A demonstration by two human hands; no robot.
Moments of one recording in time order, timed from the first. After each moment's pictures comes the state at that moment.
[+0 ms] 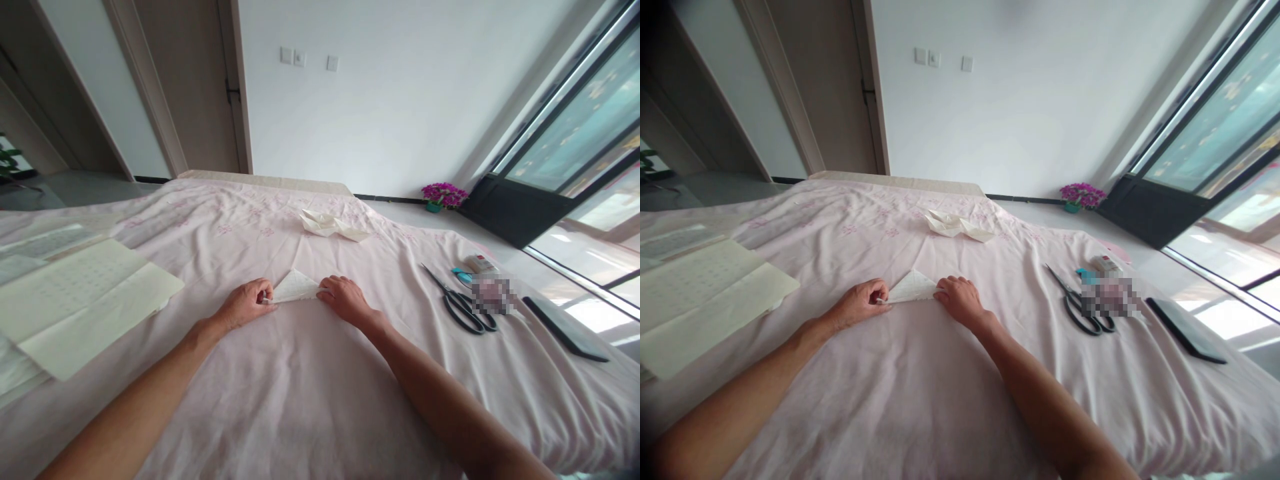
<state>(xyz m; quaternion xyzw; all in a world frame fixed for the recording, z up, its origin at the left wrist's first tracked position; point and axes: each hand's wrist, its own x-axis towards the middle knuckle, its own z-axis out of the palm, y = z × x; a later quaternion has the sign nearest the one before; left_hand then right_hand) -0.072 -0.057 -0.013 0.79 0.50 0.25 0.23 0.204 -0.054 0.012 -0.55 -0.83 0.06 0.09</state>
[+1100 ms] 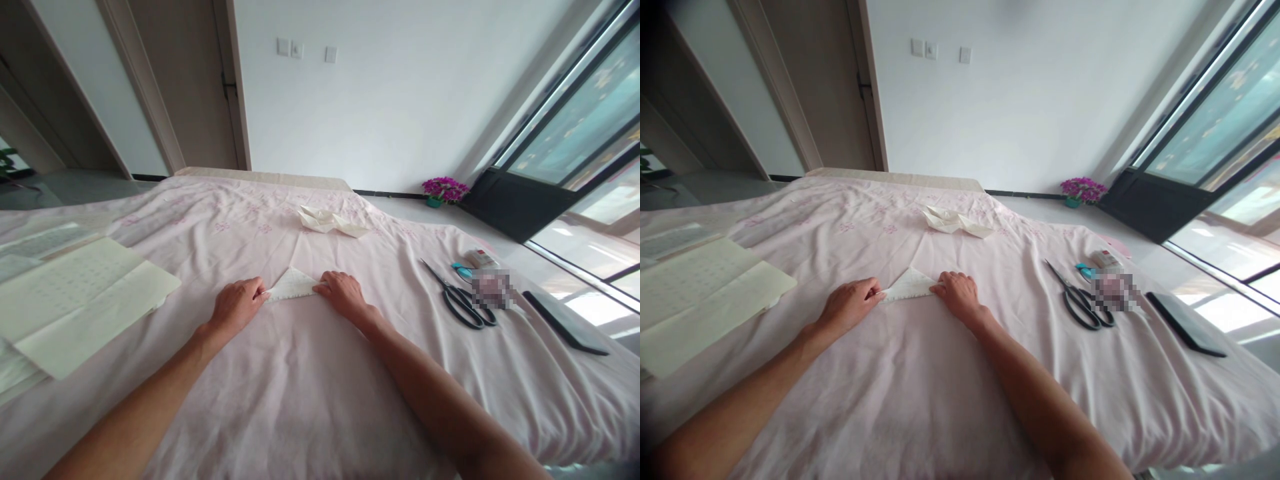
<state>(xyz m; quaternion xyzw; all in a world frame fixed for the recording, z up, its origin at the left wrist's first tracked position) -0.062 -0.076 0.002 0.76 0.63 0.14 0.06 0.201 -0.047 0.006 -0.60 -0.79 0.04 0.07</state>
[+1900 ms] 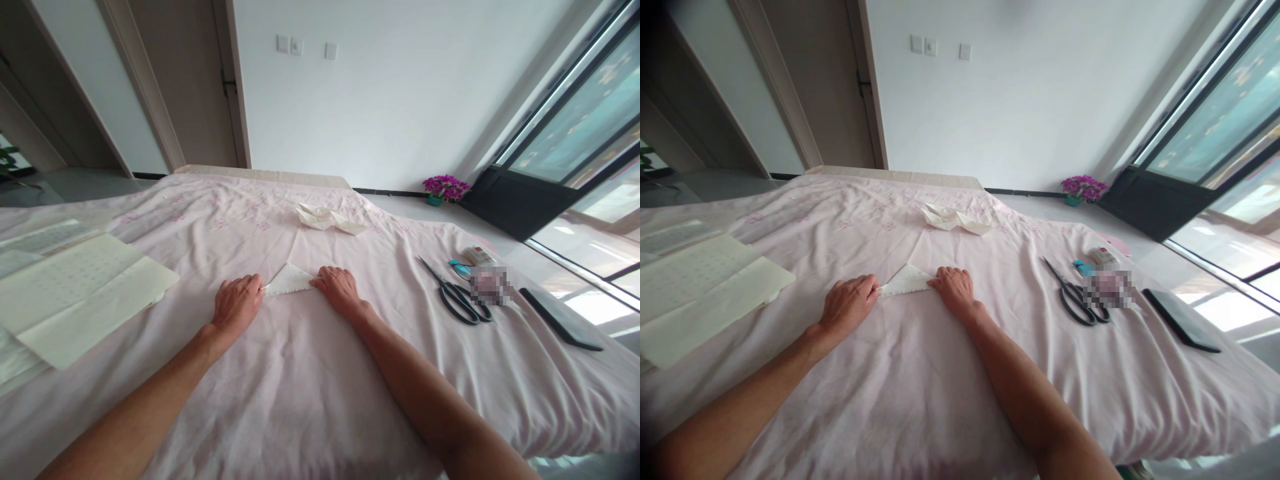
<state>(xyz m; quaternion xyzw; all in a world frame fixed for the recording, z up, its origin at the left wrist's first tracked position) -0.047 -0.092 0.002 0.77 0.62 0.10 -0.10 0.201 -0.044 0.000 -0.60 -0.80 0.01 0.10</state>
